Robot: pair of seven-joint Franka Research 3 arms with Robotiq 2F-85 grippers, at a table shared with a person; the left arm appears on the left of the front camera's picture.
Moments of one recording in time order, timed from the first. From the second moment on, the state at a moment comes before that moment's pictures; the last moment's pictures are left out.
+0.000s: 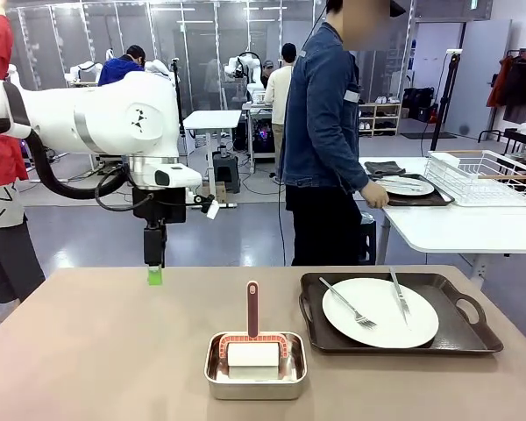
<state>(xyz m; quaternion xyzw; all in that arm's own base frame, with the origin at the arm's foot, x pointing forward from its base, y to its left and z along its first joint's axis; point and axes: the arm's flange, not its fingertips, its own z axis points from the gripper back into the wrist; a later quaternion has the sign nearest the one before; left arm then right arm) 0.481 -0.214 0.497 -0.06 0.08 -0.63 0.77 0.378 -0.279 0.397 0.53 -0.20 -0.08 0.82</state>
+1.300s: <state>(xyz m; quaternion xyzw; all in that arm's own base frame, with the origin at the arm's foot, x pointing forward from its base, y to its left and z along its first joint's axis) 0.517 -0.326 0.485 -0.08 0.06 -0.71 0.70 0.379 -0.279 0.397 0.53 -0.20 -0.08 0.82</state>
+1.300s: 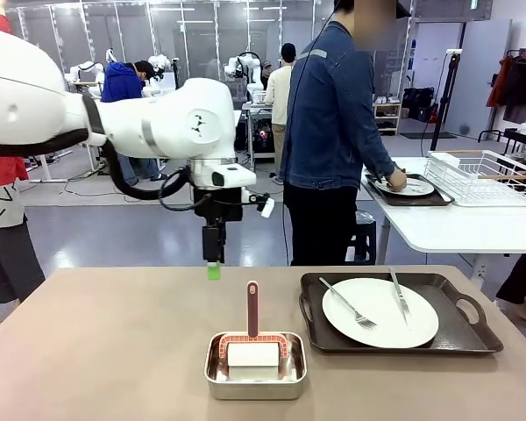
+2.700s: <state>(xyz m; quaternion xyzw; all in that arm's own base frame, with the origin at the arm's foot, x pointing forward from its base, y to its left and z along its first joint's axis) 0.518 -0.394 0.403 -0.13 0.14 -0.71 0.67 0.379 -0.279 0.397 0.53 -0.20 -0.08 0.82</state>
